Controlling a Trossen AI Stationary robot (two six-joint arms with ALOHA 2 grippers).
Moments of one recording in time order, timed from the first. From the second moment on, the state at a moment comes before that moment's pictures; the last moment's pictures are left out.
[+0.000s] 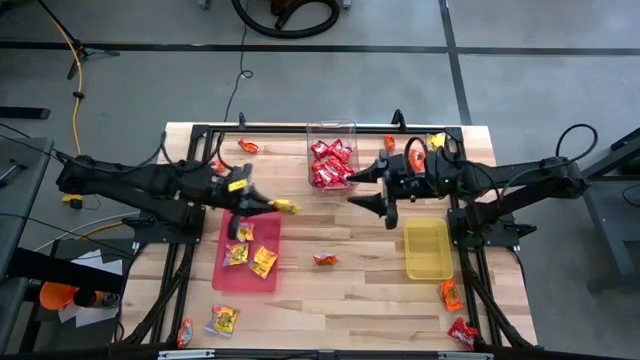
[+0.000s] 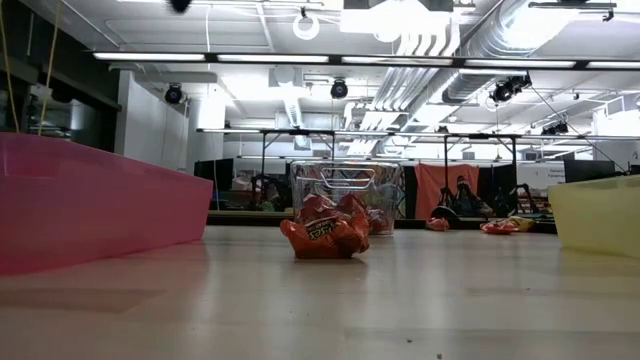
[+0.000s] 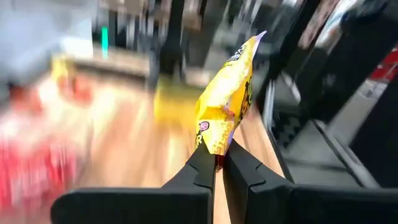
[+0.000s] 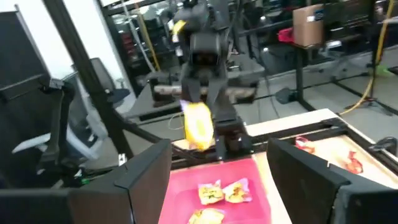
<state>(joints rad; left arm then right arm) -0.16 0.87 0.87 -0.27 -0.05 -0.27 0.10 1.15 1.07 0.04 0.06 0.23</state>
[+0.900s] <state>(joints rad) -0.49 1.01 0.76 -0.96 -0.08 -0.85 0.10 1.14 1.07 -0.09 0.12 0.20</state>
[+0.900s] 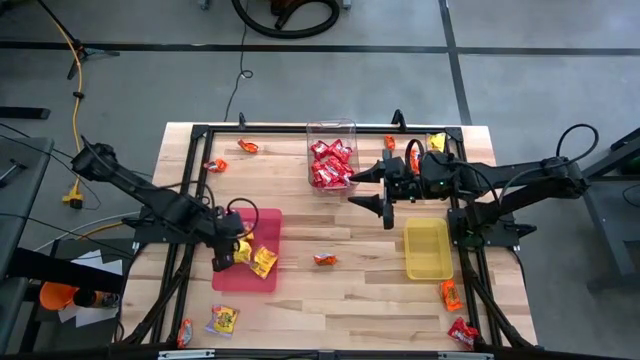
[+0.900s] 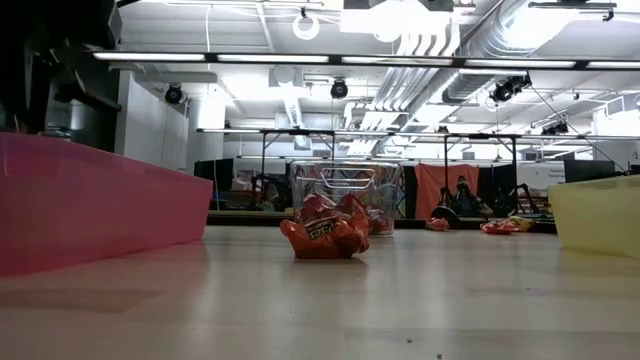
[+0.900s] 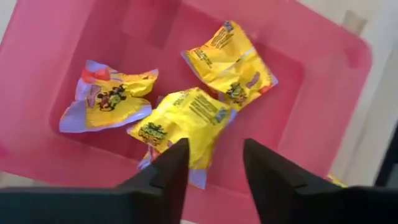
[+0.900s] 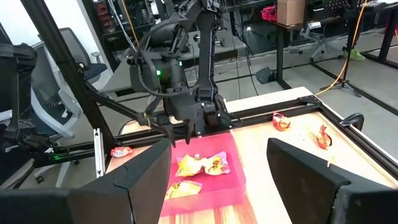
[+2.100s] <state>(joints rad) -1.05 1.61 1.02 -0.80 0.09 -1.99 0.10 1.14 1.07 -0.24 0.12 0.20</state>
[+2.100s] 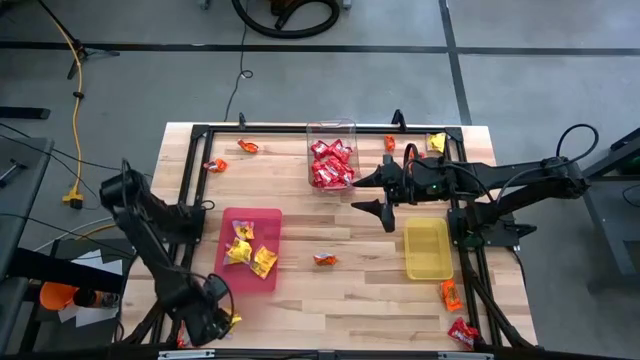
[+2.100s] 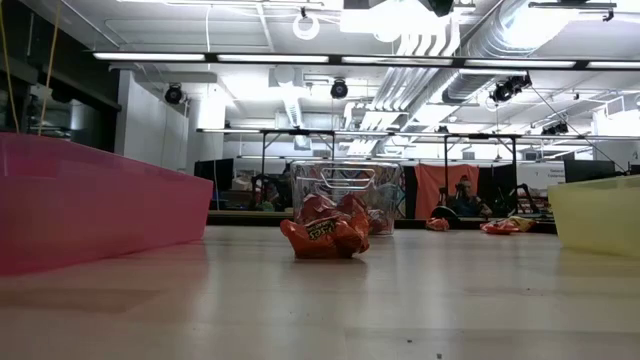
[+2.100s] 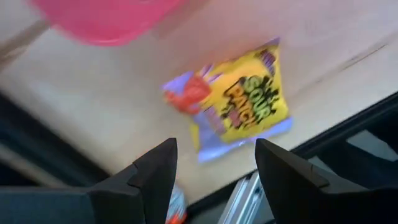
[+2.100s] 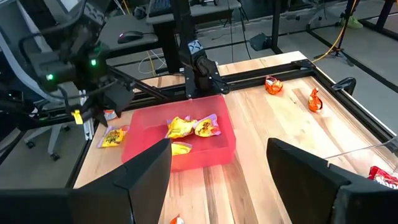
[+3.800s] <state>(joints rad) -0.35 0.91 1.02 -0.37 -0.52 -0.22 0.07 1.14 1.07 0.00 0.05 0.36</state>
